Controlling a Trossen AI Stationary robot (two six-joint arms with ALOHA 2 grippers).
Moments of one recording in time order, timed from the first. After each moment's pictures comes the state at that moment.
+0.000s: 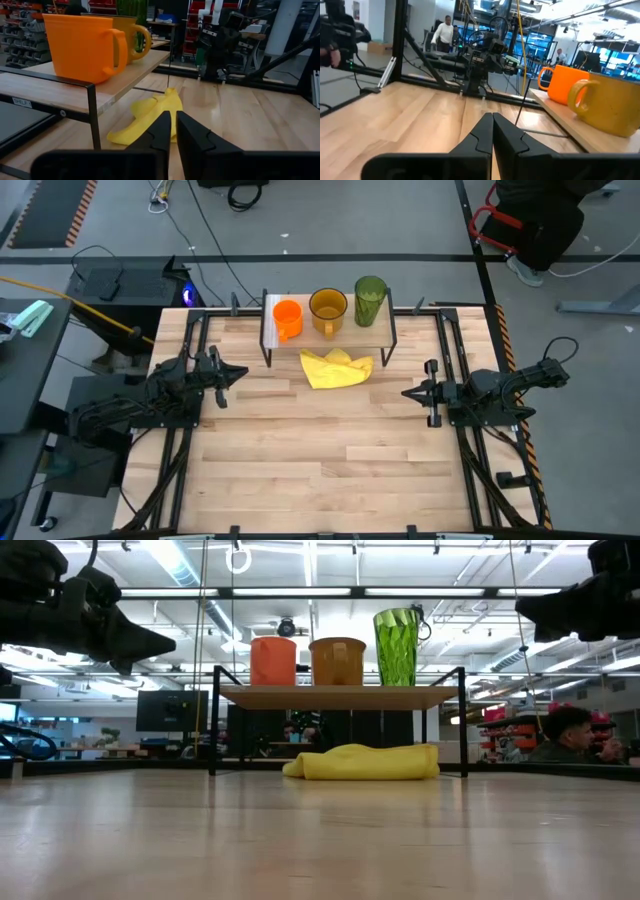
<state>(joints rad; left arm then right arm) 0.33 0.03 0.04 -0.05 0.04 -0.07 0.27 0.01 0.01 0.06 0.26 -0.25</state>
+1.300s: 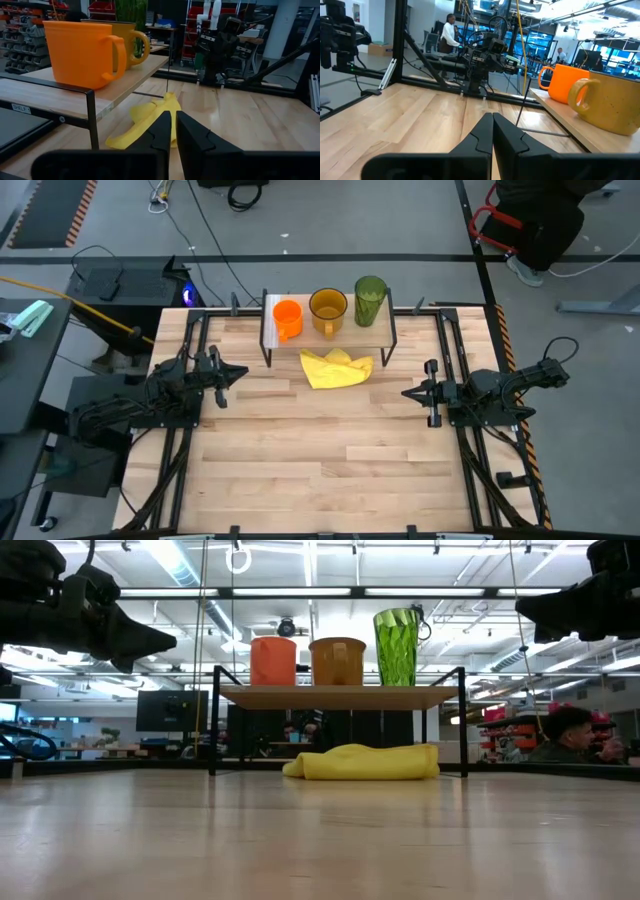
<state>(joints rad) 0.33 0.03 0.03 -0.01 0.05 -0.07 0.27 0.01 0.01 0.06 0.26 -0.23</state>
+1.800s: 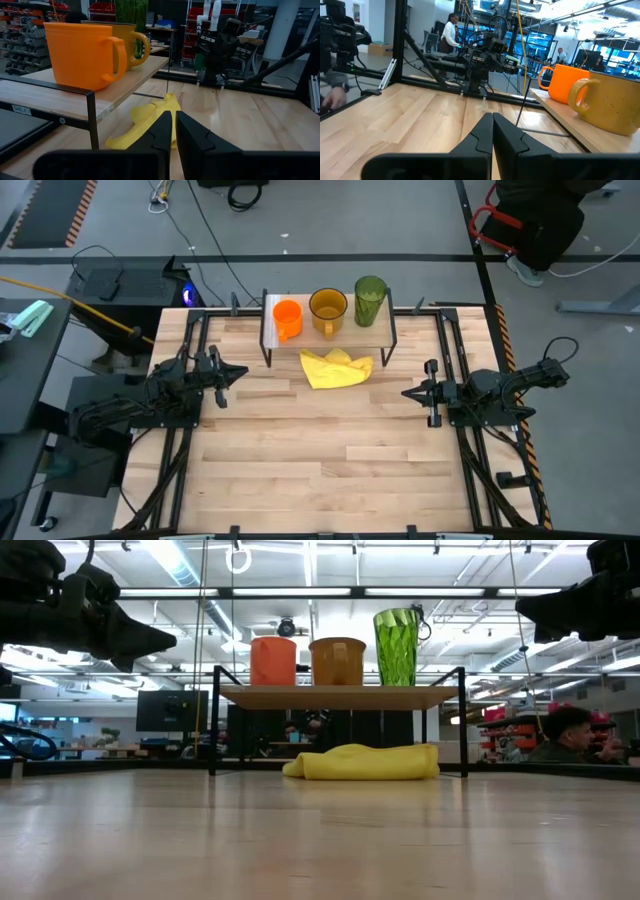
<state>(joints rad) 0.33 0.03 0.04 0.00 0.05 -0.07 0.27 0.01 0.01 0.06 0.26 -0.23</state>
